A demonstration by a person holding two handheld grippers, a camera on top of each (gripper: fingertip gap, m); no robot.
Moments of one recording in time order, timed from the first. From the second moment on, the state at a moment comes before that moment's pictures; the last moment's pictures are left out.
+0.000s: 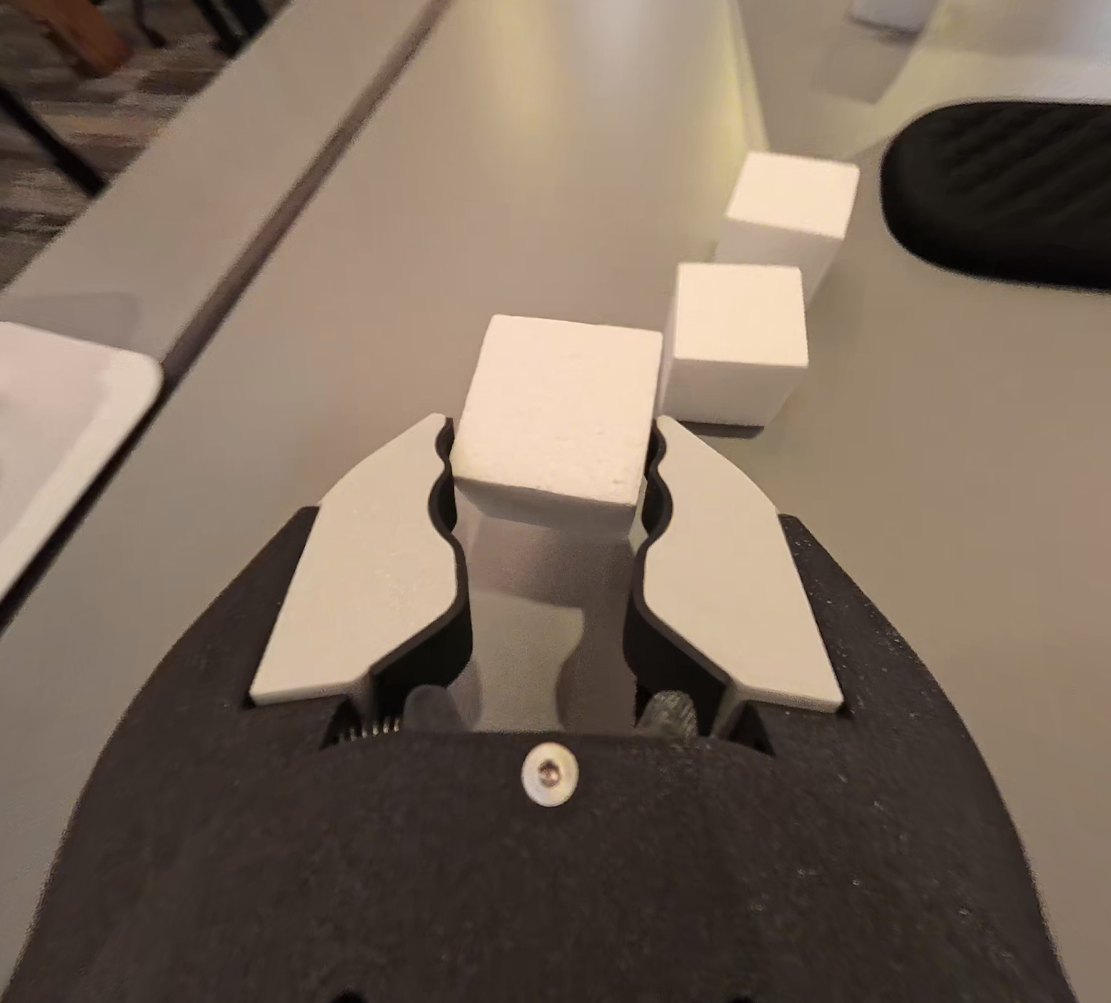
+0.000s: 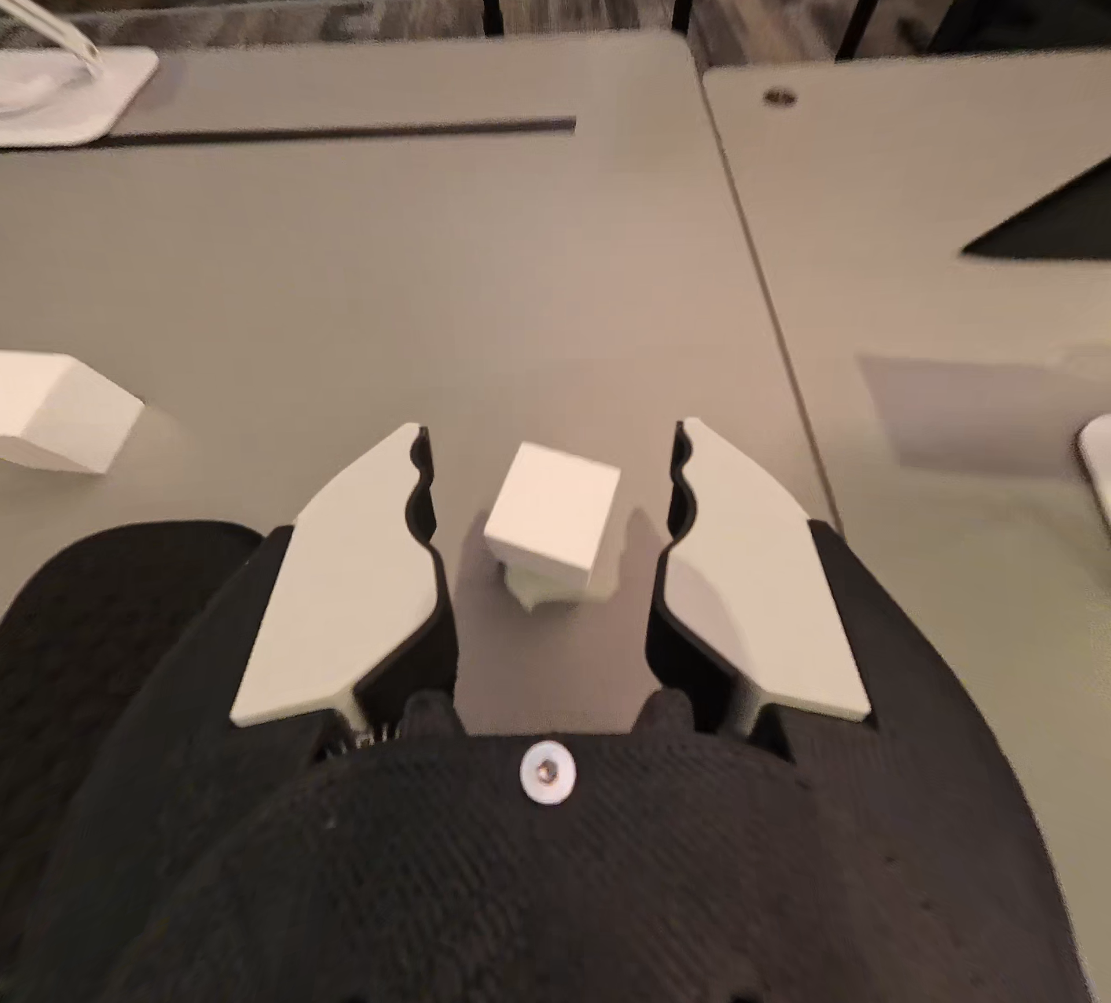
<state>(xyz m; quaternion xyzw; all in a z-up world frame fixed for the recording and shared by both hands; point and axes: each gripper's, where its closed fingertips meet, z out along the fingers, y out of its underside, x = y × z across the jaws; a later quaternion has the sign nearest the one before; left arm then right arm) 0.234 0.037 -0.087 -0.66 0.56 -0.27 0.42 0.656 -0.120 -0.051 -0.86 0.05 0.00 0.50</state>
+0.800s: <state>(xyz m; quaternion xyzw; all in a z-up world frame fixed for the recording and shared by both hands) 0.308 -0.014 -0.078 -0.71 0.54 -0.27 0.37 0.550 -0.074 -0.004 -0.87 -0.11 -0.02 0.48</state>
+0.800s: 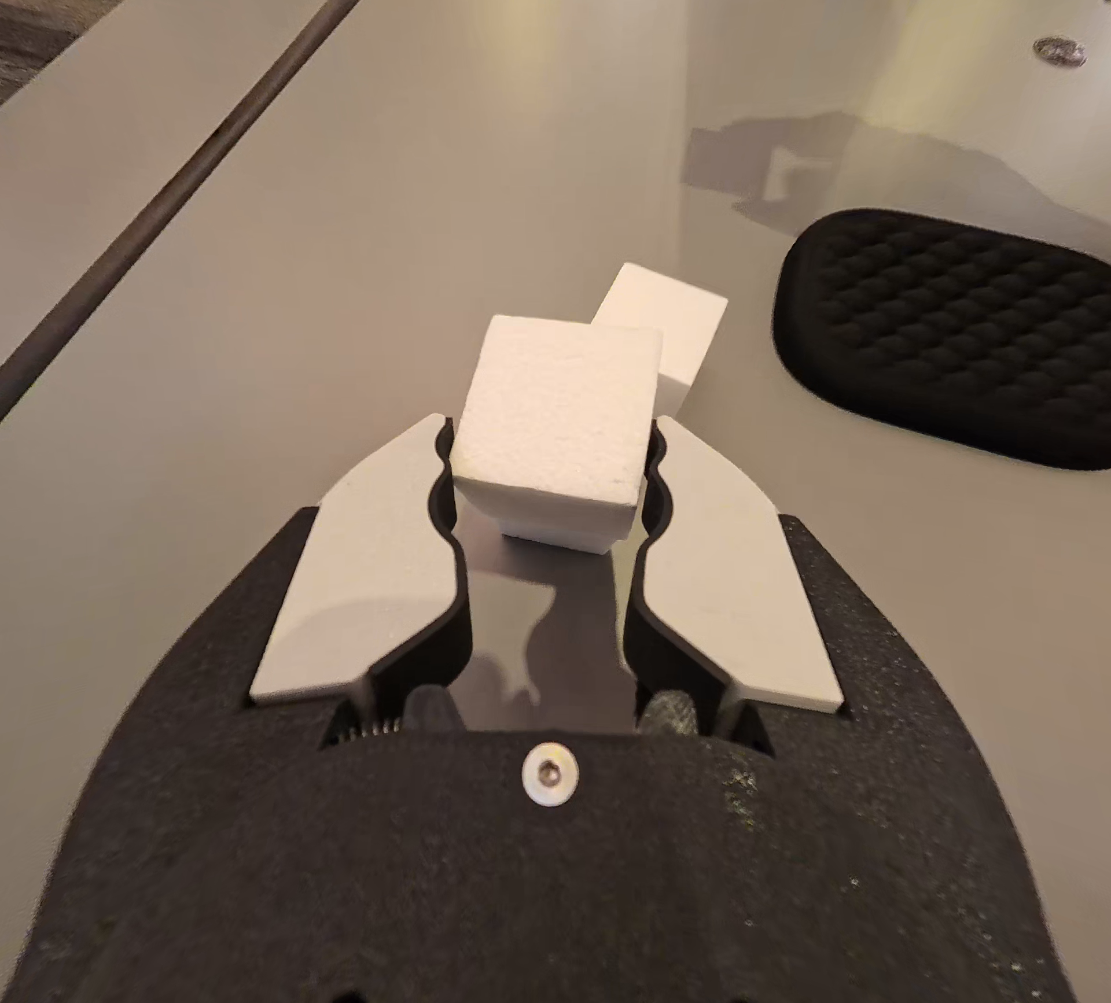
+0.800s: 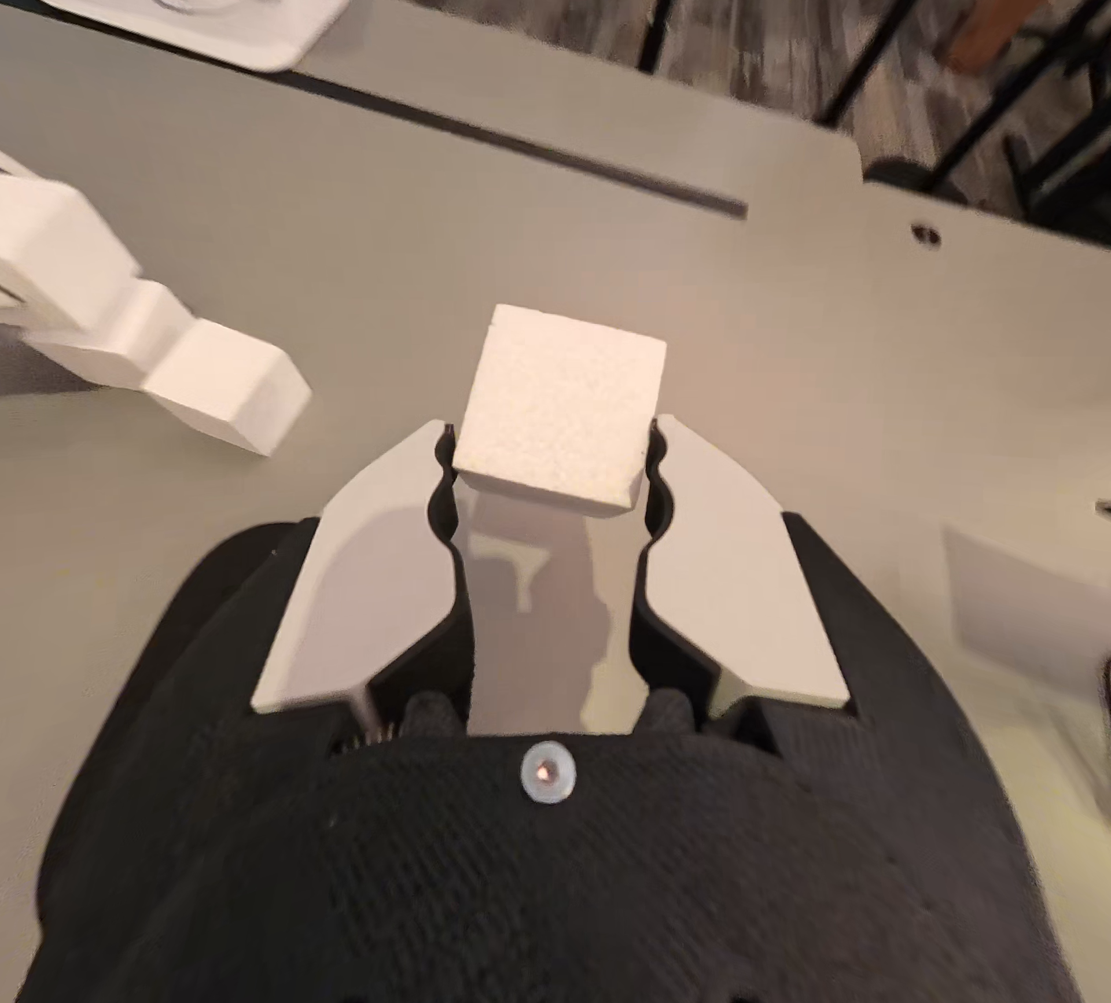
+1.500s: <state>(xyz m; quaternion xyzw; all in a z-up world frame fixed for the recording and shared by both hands) 0.235 -0.007 -0.037 -0.71 0.55 -0.27 0.35 0.301 -0.028 -0.010 -0.61 -0.65 0.33 0.32</state>
